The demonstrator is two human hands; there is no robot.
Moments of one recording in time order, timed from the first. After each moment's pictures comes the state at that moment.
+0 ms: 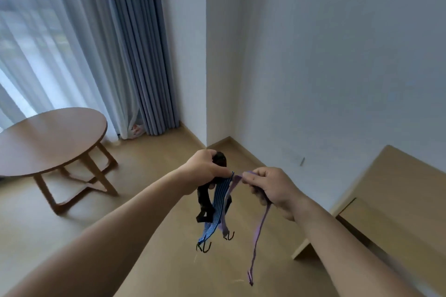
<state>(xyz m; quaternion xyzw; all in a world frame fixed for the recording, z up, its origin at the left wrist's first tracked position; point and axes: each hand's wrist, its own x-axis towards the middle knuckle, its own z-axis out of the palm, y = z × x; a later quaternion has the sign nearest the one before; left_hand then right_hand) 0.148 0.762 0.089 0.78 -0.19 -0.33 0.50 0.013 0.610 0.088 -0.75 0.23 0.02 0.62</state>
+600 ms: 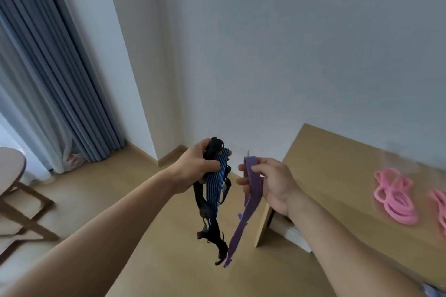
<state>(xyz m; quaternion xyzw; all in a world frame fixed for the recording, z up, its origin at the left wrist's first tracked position) 0.042 0.619 0.120 0.65 -0.36 -0.40 0.54 -0.120 0.490 0.103 -0.51 0.30 -0.19 0.78</state>
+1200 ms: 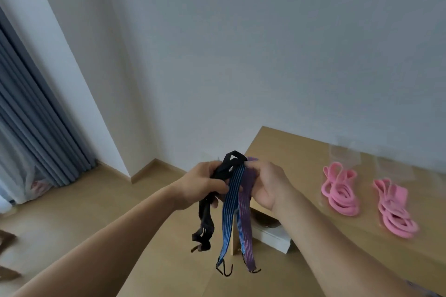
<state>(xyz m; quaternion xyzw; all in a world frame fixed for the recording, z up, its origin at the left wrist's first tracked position) -0.087 0.498 0.120 0.60 -0.46 -0.48 0.45 -0.227 0.387 0.123 -0.35 0.33 -0.22 0.85</state>
